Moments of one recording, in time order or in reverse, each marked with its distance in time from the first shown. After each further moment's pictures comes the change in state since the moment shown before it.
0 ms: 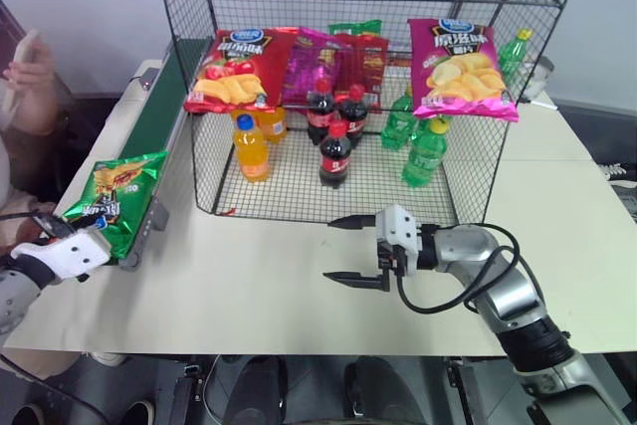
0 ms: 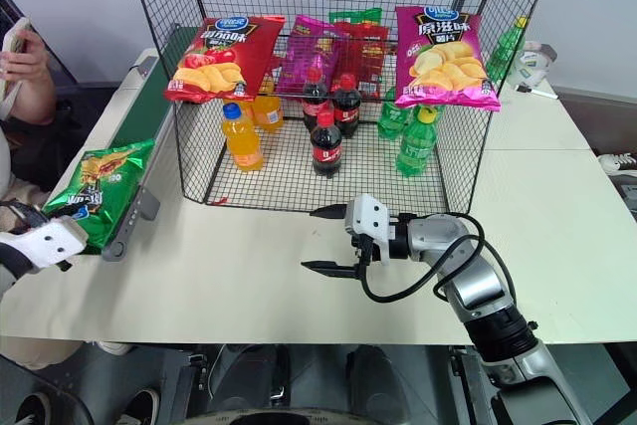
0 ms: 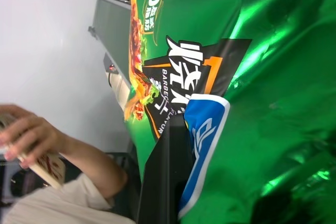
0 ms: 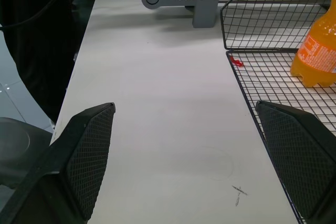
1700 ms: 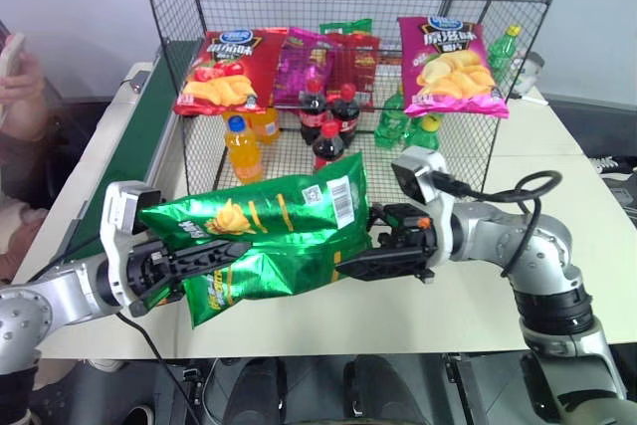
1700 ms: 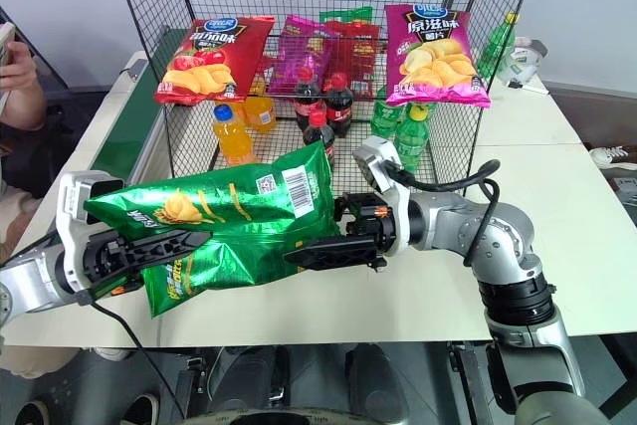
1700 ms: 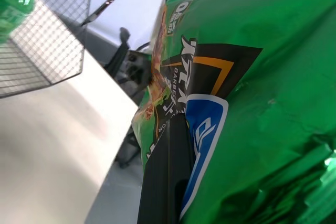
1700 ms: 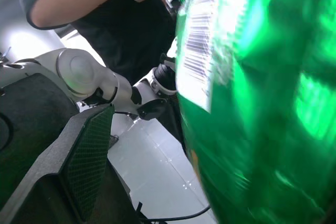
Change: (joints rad) left arm -0.074 -0.137 0.031 -0.812 -1.708 1.615 -0.553; right arm -0.199 0.017 -0.199 -0.157 0.877 0.909 -0.060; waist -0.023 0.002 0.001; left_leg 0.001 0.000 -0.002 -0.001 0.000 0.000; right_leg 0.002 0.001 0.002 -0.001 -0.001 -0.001
